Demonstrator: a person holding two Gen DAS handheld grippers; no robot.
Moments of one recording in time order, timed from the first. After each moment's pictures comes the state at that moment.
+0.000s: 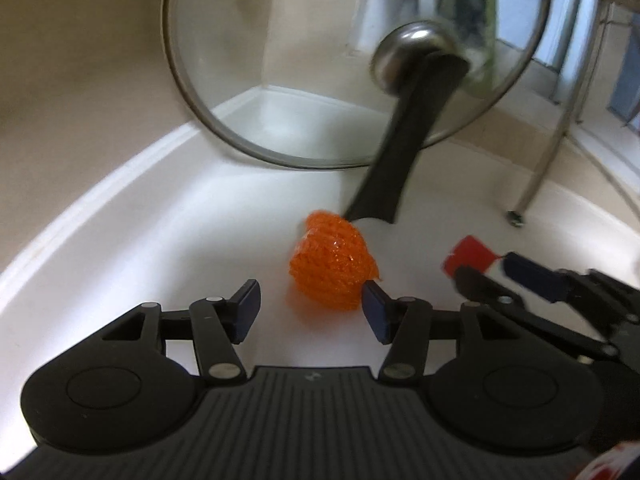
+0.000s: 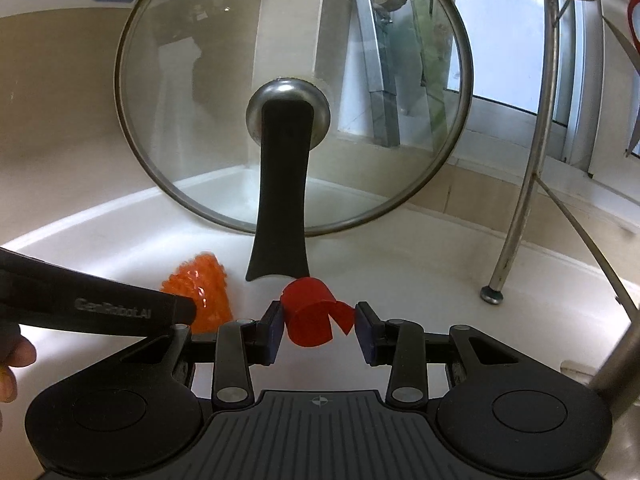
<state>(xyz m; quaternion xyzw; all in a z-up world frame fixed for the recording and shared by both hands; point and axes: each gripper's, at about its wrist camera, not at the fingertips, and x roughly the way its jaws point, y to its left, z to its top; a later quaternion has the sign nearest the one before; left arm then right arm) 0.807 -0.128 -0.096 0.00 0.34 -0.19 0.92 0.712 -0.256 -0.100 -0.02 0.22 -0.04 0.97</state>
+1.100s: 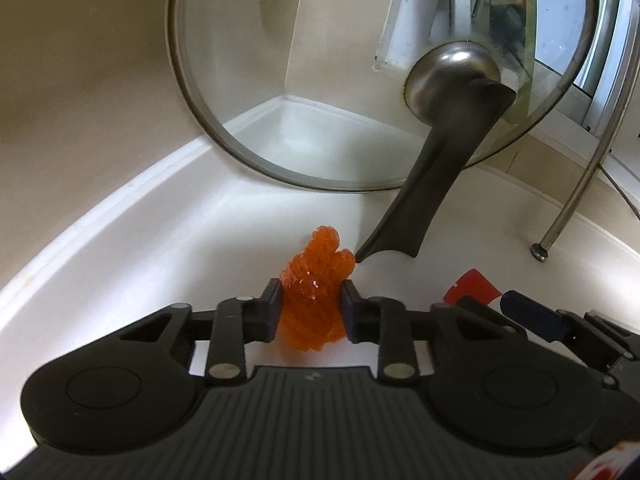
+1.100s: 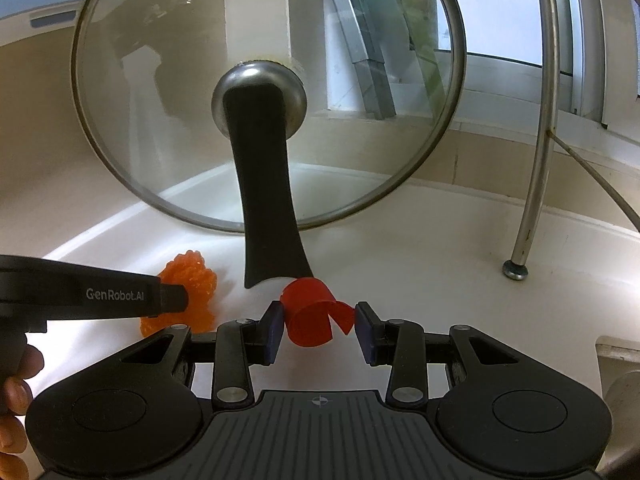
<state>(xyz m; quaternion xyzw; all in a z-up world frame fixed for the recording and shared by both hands) 0.820 -0.127 -0.086 -0.03 0.34 -0.16 0.93 0.737 -0.276 -0.103 0.05 0.25 -0.04 0.97</state>
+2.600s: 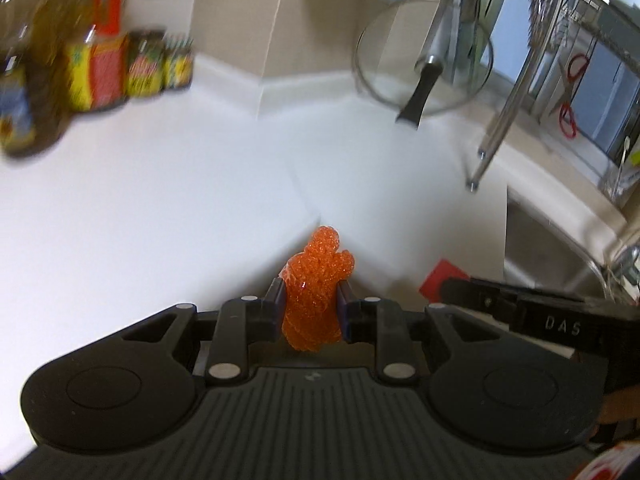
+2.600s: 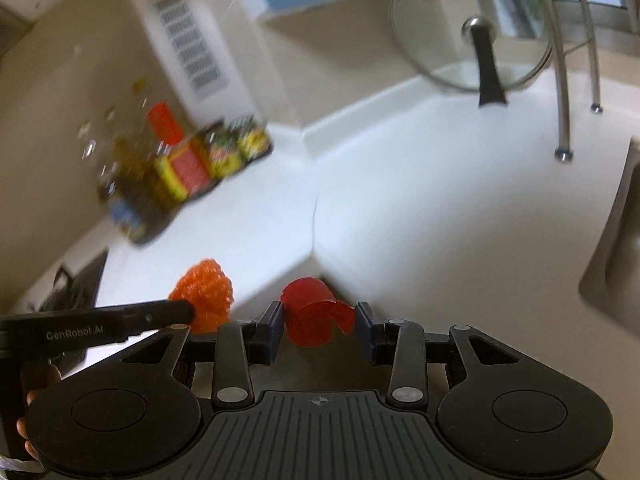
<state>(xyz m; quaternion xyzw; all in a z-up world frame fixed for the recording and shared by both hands) 0.316 0.040 -0.058 -0.11 0.36 -0.06 0.92 0.339 -0.194 -0.070 0.10 0.35 0.26 0.89</state>
